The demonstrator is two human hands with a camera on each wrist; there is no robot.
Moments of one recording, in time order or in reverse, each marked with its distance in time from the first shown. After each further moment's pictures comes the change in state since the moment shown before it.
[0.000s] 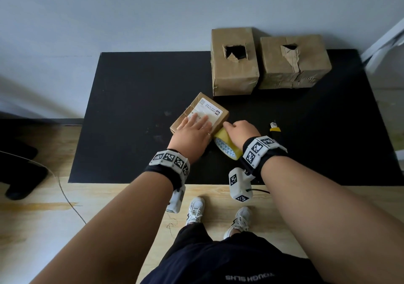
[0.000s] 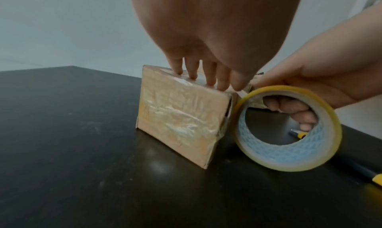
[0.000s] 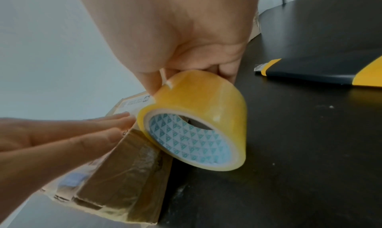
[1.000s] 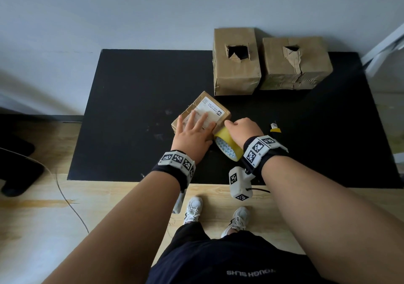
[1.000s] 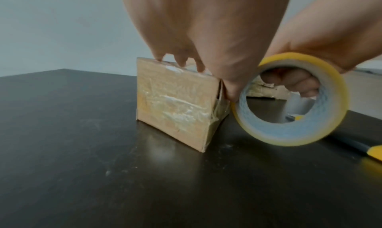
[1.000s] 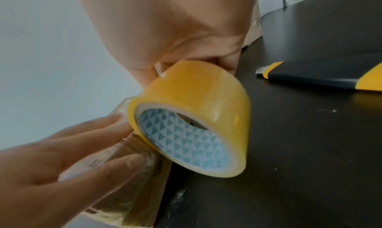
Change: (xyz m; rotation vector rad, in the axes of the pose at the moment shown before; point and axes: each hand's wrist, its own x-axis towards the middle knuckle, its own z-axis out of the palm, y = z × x) left_hand 0.000 0.003 0.019 0.147 0.096 -0.075; right_hand -0.010 -0.005 -0.008 -0.002 0.052 -0.027
